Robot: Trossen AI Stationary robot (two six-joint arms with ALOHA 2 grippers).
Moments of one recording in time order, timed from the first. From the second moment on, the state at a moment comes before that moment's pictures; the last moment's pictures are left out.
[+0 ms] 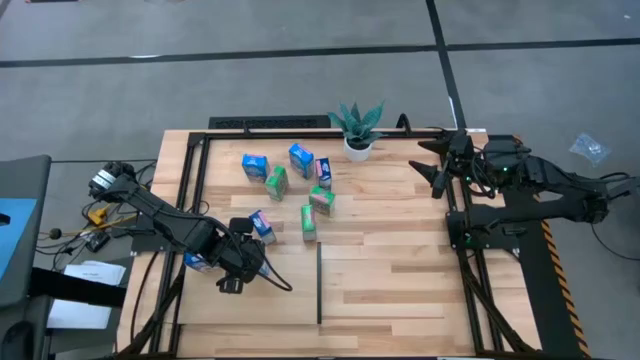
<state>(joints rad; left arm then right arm) -0.52 1.40 1.21 -1.09 -0.21 -0.40 -0.09 0.61 0.92 -0.52 0.39 0.15</state>
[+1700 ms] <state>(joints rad) -0.43 1.40 1.54 -1.41 -0.25 -0.48 -0.09 0.61 0.92 -0.52 0.39 0.15</state>
